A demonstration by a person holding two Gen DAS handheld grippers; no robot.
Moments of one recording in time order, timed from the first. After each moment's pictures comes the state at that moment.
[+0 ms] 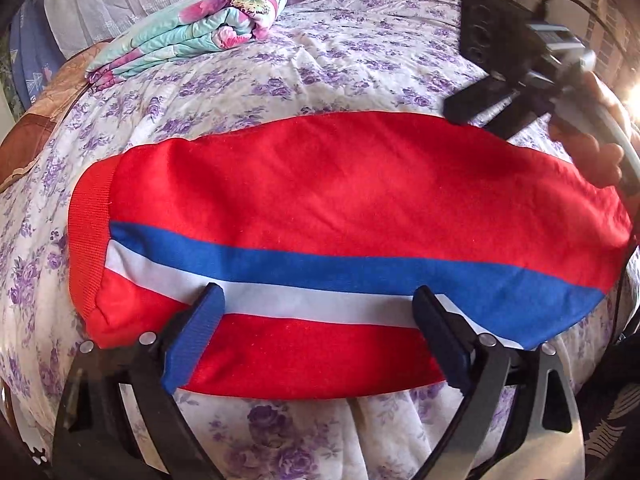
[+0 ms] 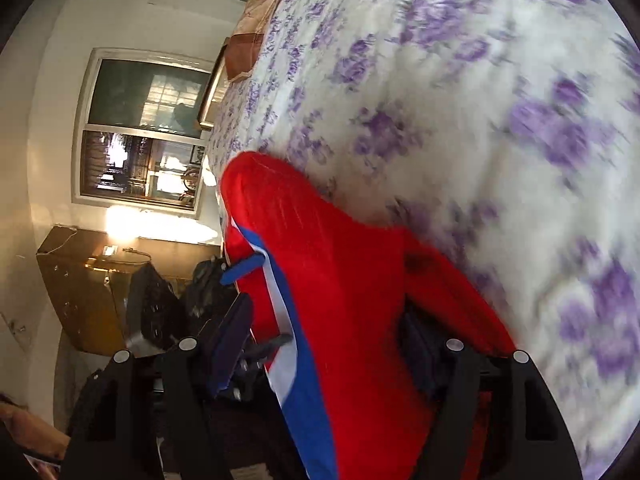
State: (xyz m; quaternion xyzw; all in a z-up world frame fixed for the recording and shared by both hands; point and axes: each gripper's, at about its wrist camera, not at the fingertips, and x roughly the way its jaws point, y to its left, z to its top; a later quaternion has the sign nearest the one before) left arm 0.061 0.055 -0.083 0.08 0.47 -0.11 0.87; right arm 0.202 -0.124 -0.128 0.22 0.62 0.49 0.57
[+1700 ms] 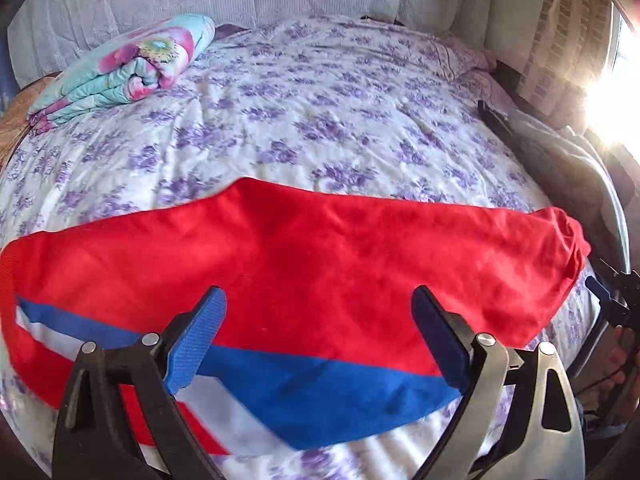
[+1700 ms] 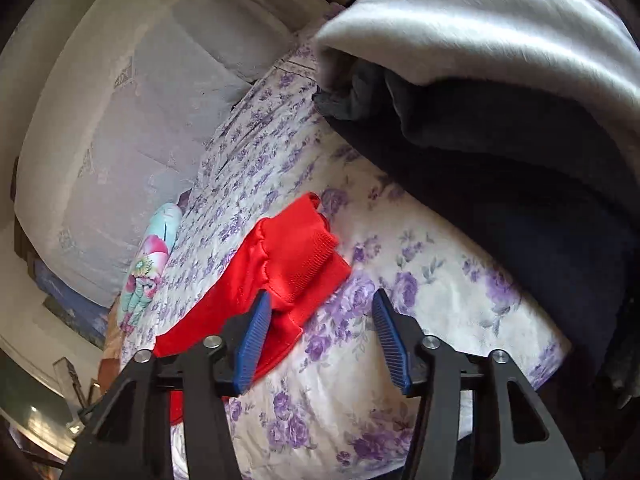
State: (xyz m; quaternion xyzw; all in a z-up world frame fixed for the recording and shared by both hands) left arm 0.064 -0.053 -0.060 0.05 0.43 -0.21 0.88; right arm -0.171 -0.453 -0.140 0.44 0.26 -0.09 0.85
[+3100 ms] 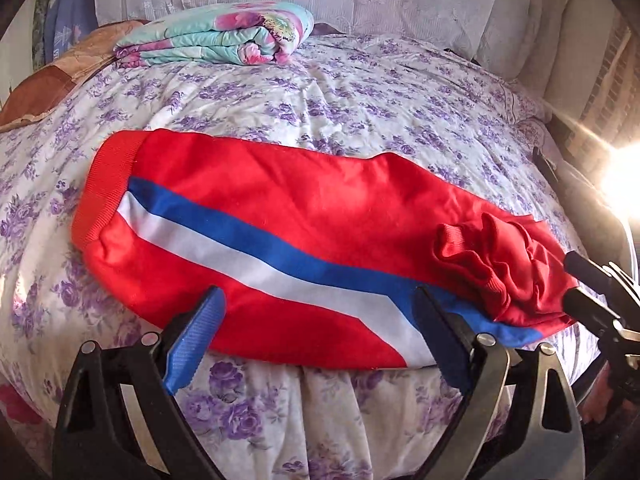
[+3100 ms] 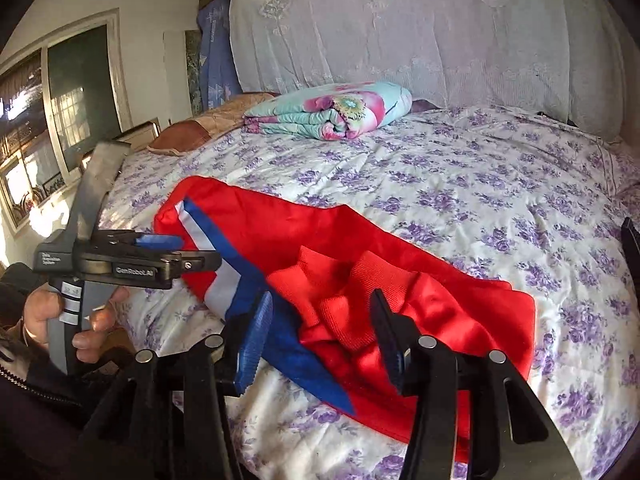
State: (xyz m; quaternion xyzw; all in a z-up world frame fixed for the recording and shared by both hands) left arm 0.031 0.069 -0.069 -0.05 0.42 -0.12 0.90; right arm -0.043 -0.152 -0.051 -0.01 0.31 0.20 0.93
